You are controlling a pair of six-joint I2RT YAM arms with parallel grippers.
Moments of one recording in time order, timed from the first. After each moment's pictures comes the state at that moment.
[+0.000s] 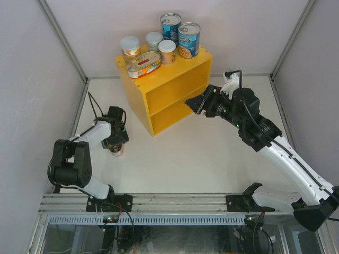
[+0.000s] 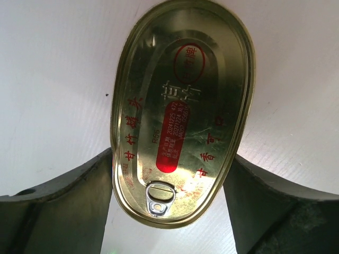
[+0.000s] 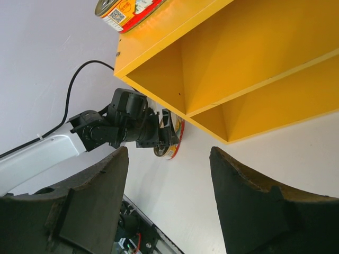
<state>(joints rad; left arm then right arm) -0.14 1.54 0.90 -0.64 -0.33 -0.49 0.62 1.09 1.24 -0.33 -0.08 0.69</state>
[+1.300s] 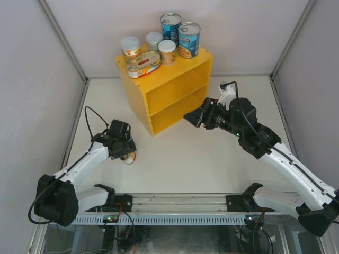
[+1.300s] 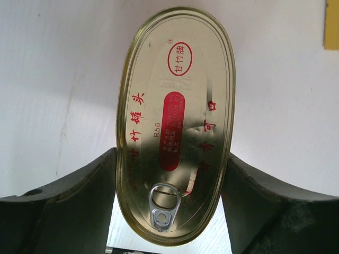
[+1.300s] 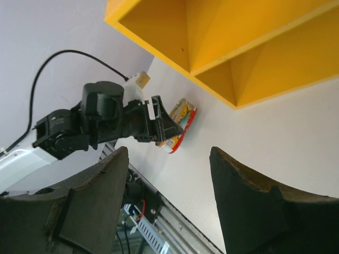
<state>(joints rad) -0.31 1.16 0.71 -0.68 -0.21 -0.67 0.68 1.02 1.14 -0.37 -0.14 0.72</state>
